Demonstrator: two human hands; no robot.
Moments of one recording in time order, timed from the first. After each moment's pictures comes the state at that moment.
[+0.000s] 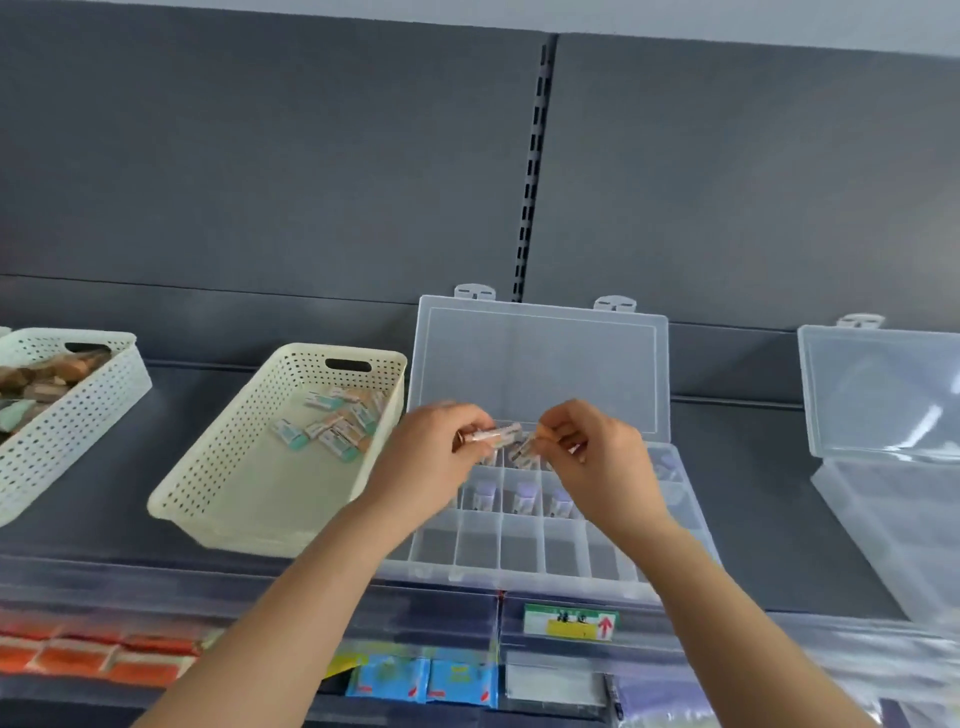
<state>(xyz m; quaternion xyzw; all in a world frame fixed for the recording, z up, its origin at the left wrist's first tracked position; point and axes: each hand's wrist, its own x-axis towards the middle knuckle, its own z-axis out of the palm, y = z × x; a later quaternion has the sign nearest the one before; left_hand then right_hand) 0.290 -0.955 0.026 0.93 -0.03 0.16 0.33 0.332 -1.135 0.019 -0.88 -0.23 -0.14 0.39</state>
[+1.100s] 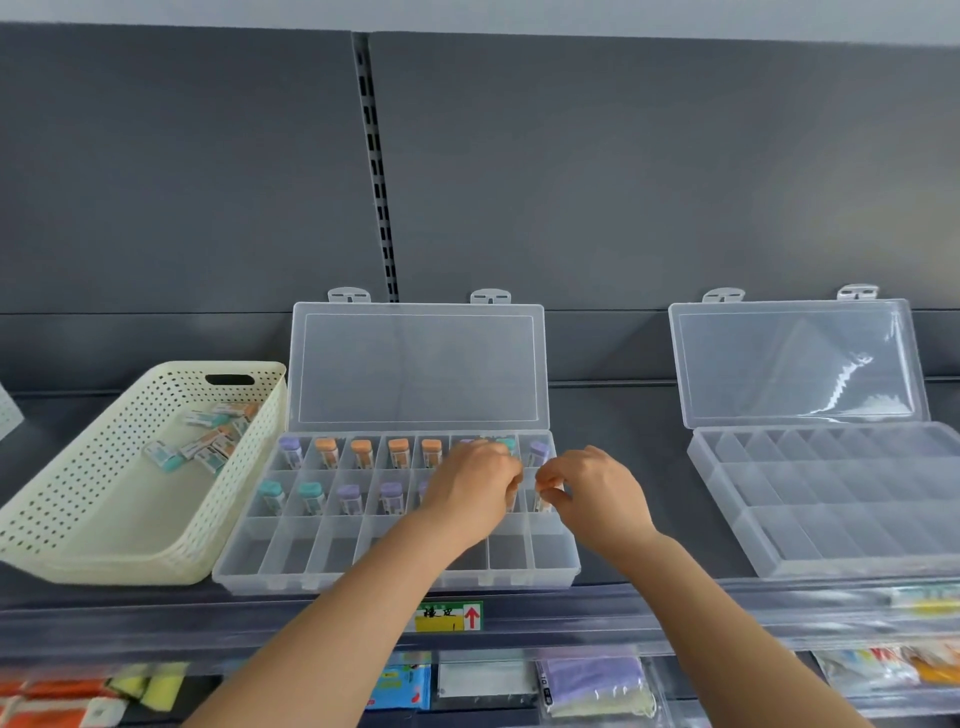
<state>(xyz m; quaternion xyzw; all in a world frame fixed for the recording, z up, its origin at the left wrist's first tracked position) 0.341 -1.125 -0.021 0.98 -0.13 0.07 0.16 0.363 -1.285 -0.032 -0.96 -0.21 -0.08 0.18</state>
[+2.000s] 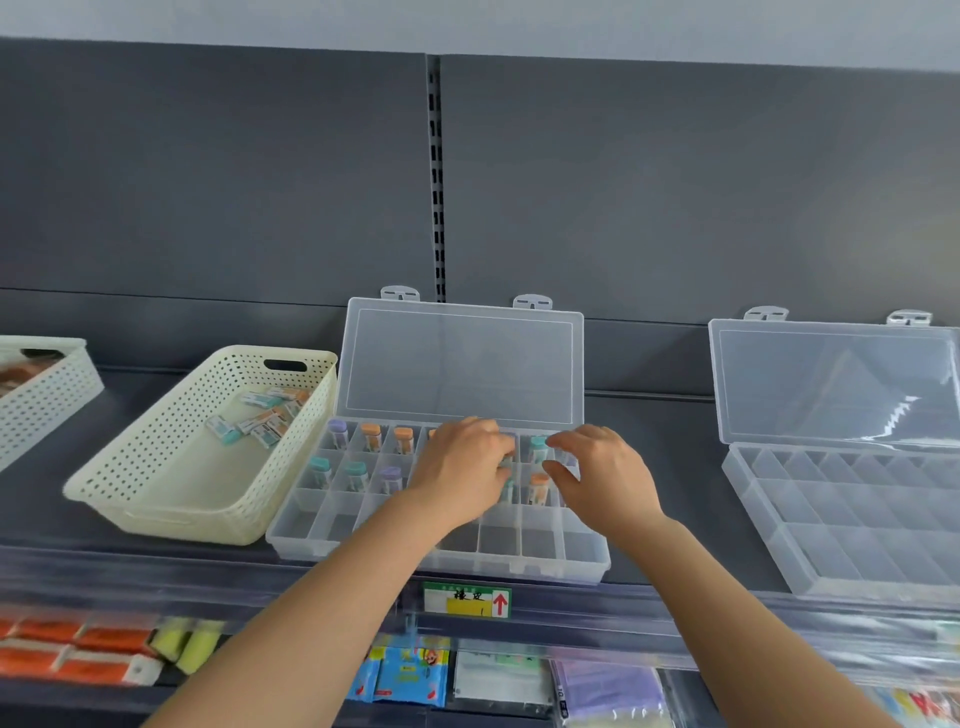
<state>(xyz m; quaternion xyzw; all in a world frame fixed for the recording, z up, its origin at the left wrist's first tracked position) 0.325 -1.086 -0.005 0.98 -0.11 0.14 0.11 0.360 -1.259 -0.018 -0.95 -0.22 -0.12 0.19</state>
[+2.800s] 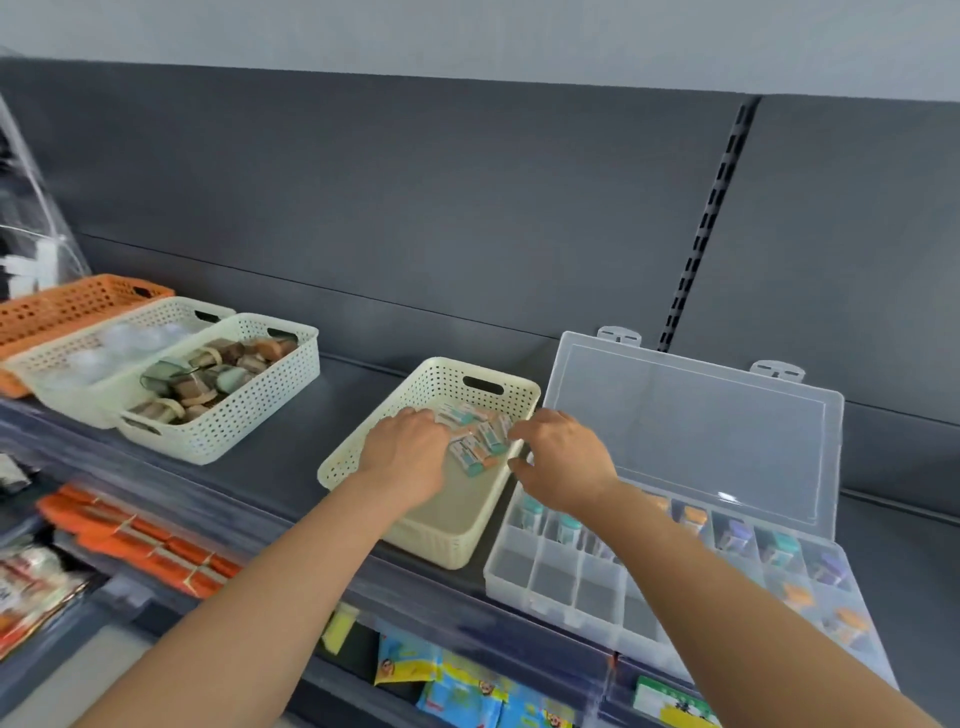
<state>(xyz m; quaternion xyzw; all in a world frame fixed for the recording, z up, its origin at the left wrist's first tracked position) 0.257 -0.835 0.020 0.99 0.15 0.05 -0.04 0.353 -0.992 0.020 -0.90 -0.42 -0.04 0.11</state>
